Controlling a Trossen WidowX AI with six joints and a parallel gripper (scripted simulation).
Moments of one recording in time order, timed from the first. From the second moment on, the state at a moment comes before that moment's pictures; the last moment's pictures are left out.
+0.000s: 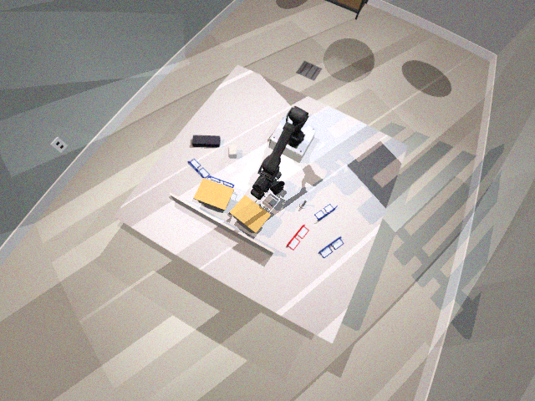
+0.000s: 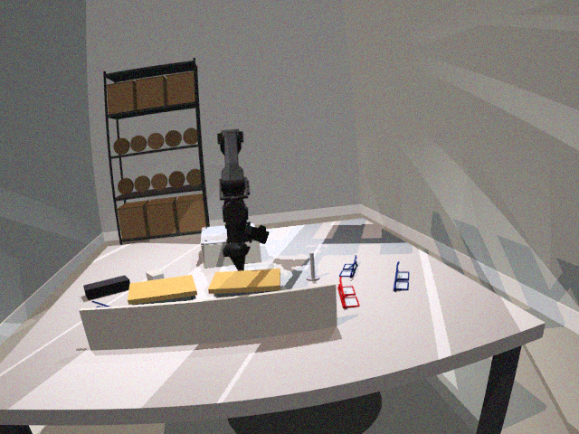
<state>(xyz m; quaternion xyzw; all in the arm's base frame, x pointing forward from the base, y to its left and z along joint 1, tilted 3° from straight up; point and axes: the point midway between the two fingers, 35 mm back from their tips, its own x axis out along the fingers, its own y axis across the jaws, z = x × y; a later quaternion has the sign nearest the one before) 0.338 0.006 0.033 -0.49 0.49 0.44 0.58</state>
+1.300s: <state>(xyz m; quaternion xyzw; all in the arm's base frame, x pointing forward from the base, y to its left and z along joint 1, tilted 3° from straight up) 0.393 -0.001 0.036 -0.49 0.48 0.44 0.58</state>
